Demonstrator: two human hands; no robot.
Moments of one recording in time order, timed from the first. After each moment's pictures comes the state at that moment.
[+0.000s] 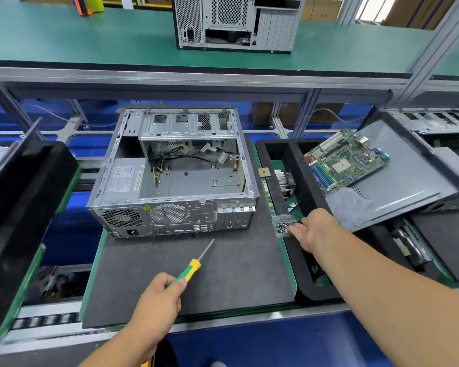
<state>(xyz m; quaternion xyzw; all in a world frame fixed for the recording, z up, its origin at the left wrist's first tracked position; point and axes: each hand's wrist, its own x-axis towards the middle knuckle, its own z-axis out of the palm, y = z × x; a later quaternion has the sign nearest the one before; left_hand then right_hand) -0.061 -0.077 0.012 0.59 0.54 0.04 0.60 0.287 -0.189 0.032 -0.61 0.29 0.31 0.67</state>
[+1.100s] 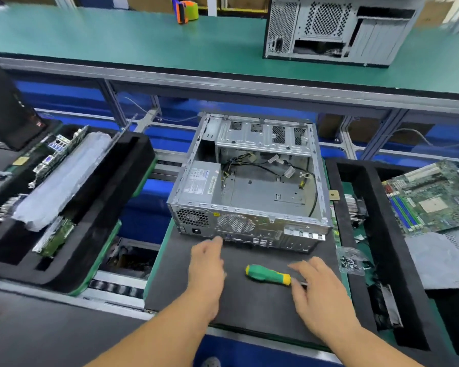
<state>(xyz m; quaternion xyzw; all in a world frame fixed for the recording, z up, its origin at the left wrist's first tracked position) -0.023 -0.030 0.036 0.38 0.60 0.26 0.66 0.151 -0.187 0.017 -0.84 -0.51 0.10 0.18</state>
